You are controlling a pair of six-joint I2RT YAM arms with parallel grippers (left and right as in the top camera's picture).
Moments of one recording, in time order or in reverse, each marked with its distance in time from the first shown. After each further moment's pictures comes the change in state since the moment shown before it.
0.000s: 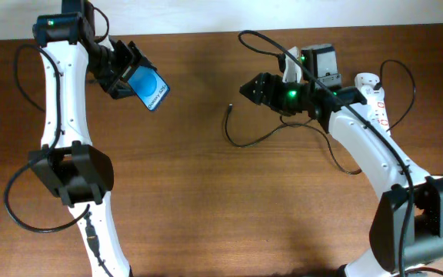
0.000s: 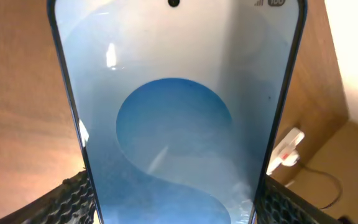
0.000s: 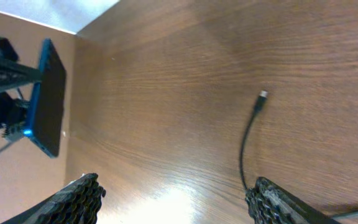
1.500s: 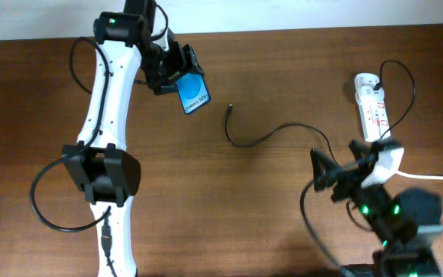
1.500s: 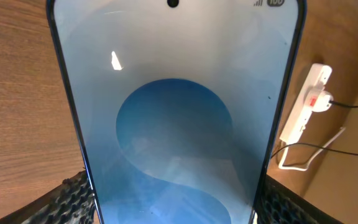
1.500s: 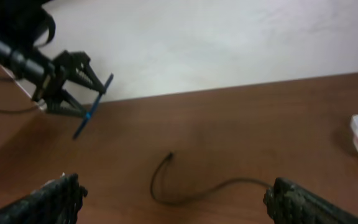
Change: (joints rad) left arm -0.225 0.000 -0.002 0.089 -0.021 0.166; right arm -0.212 -1.245 -0.731 0.050 0.272 -0.324
